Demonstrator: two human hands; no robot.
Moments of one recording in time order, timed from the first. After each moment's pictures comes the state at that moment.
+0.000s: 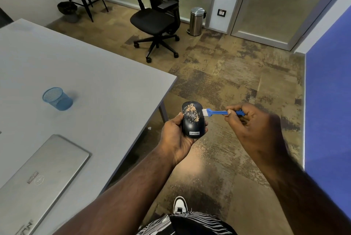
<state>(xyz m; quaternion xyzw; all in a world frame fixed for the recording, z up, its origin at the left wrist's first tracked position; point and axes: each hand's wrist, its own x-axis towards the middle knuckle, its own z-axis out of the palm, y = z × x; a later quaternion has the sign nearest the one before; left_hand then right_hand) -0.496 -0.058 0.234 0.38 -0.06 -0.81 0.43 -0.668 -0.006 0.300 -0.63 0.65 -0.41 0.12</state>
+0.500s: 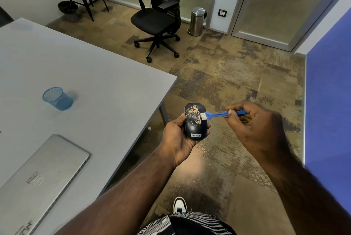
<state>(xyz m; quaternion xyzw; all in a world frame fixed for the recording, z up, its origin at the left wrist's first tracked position) -0.496 -0.057 0.237 0.39 -0.05 -0.82 0.41 -0.668 -0.012 0.304 -0.65 0.63 -0.41 0.12</state>
